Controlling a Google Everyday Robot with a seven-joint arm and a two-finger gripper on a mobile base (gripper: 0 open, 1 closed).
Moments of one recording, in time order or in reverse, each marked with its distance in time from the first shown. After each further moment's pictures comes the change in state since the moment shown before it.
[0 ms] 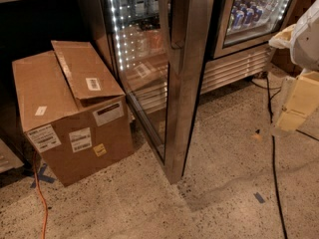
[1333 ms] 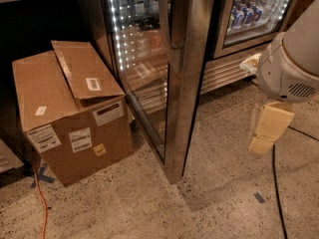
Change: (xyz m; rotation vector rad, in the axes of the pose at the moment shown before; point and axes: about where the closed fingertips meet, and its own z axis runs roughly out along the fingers) arm -0.026 0.031 0.047 -0.048 -0.025 -0.080
